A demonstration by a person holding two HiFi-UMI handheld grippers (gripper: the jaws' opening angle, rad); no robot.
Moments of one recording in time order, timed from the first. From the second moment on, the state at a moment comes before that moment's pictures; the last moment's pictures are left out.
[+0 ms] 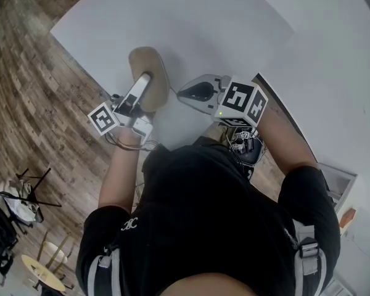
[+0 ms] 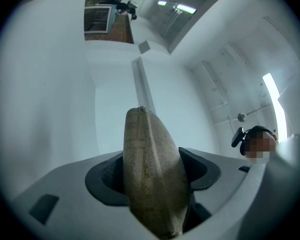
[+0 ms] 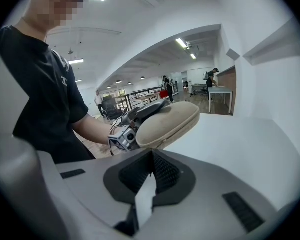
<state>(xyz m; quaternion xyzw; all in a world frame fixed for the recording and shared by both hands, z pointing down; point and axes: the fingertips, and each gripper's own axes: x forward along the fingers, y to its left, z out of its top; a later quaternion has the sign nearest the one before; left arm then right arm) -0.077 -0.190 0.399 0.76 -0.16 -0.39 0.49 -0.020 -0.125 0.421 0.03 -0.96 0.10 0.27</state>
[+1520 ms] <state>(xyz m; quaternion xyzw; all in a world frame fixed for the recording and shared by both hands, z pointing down) -0.062 -0.196 0.397 0.68 -0.11 -0.46 0.55 -0.061 -0.058 0.437 -0.07 -0.95 0.11 0.29</state>
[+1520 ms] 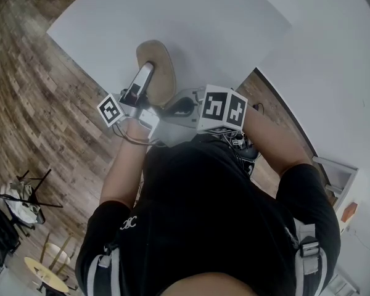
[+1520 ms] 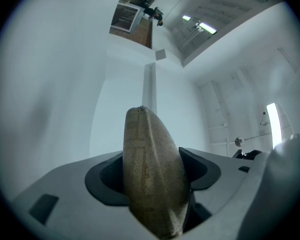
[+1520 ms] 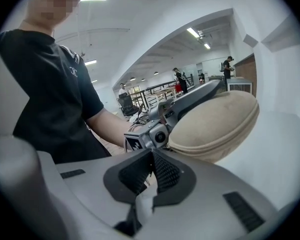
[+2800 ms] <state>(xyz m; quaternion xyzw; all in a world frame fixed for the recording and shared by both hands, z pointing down) -0.044 -0.186 0.391 0.83 -0.16 -0.36 0.40 -0.043 -0.146 0.426 0.09 -0.90 0.43 0.05</state>
